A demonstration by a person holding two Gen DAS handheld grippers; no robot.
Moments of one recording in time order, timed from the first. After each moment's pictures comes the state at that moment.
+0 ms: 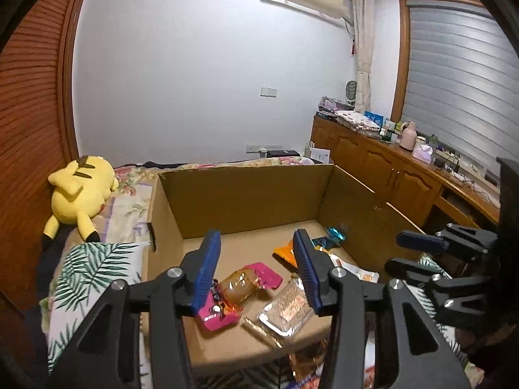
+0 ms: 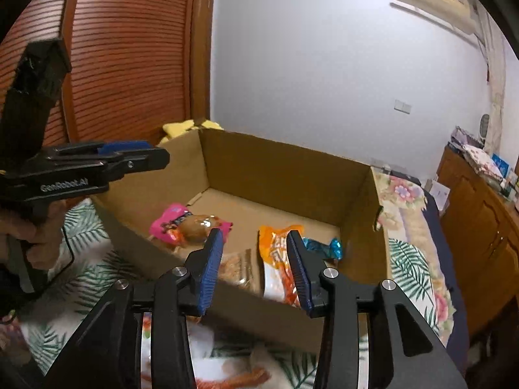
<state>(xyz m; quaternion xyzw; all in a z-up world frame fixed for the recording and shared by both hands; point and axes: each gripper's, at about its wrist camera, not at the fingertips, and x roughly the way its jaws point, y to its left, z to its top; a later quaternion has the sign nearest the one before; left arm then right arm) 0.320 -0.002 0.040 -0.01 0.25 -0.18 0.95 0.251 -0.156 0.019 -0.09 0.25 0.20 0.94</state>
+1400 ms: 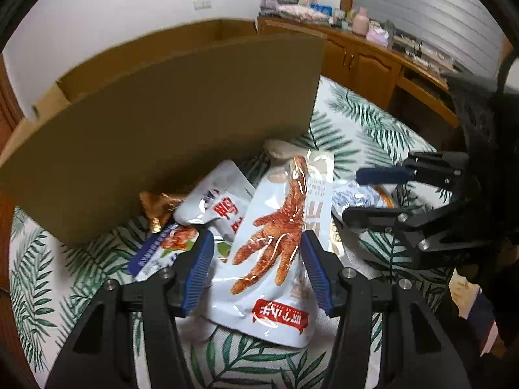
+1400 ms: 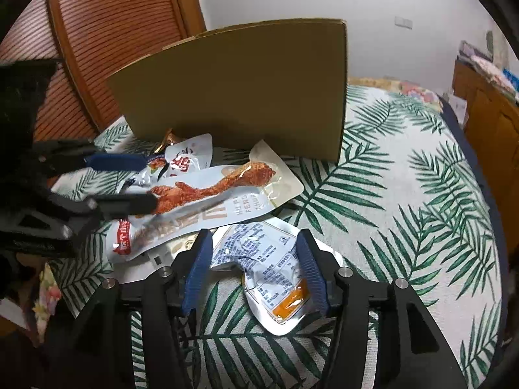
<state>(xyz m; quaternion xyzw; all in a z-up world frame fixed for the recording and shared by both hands) 0.230 -0.114 -0.051 0.12 0.44 -0.26 0.85 0.178 -0.227 -0.084 -0.01 0.40 0.23 0.88</state>
